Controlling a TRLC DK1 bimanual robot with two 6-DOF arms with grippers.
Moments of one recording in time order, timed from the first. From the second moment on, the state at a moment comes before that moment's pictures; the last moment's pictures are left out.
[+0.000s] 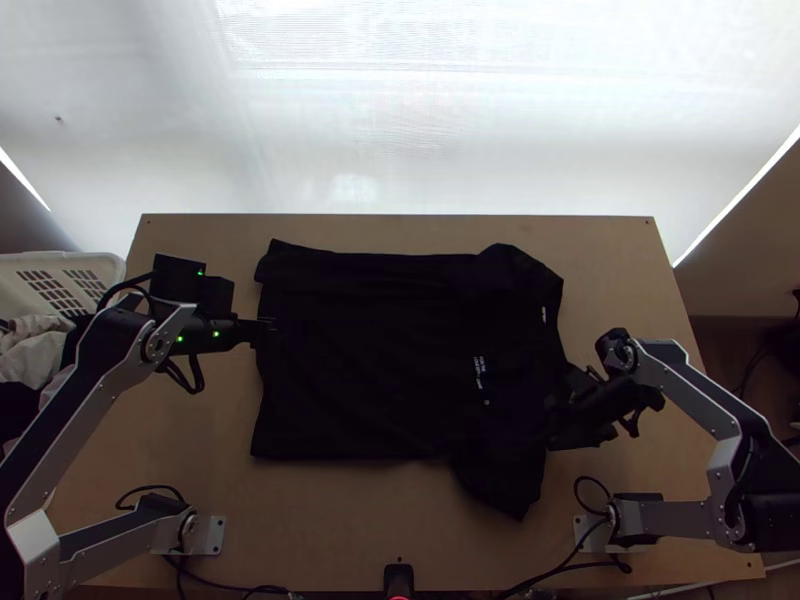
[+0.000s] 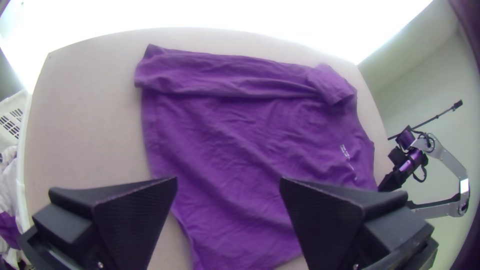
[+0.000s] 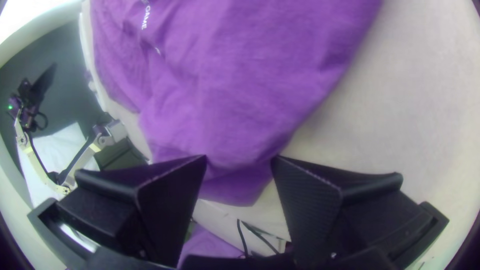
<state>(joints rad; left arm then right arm) -0.21 1.24 1.14 -0.84 0.24 -0.17 0.00 1.46 0.74 -1.18 -0.61 -0.06</state>
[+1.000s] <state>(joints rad) -0.20 1.26 1.13 -1.24 0.16 0.11 0.04 1.37 0.75 -1.08 -0.55 -0.05</state>
